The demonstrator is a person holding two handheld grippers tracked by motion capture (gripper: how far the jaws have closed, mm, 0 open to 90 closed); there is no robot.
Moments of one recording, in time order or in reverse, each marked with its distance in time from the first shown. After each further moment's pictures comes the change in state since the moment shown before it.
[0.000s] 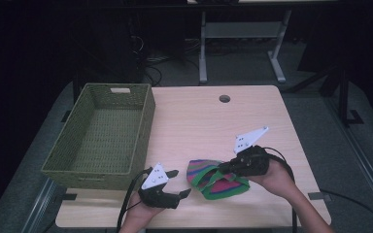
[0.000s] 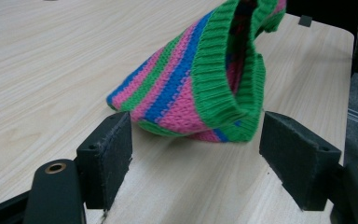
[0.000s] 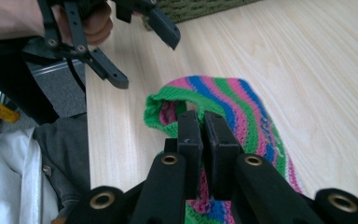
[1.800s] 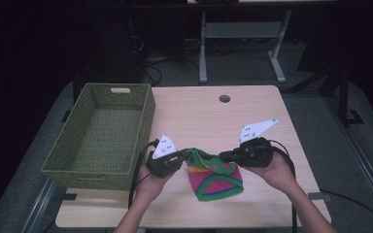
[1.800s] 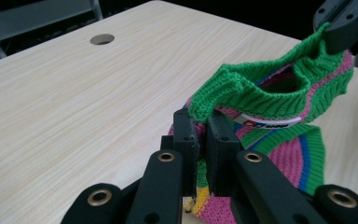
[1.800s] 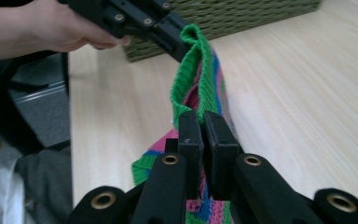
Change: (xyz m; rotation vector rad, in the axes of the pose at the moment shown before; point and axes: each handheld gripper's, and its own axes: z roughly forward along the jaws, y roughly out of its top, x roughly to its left) left arm 0.032 0.068 0.023 -0.016 0.128 0.001; right arm -0.013 0.008 -0.015 -0.106 -0.072 0.047
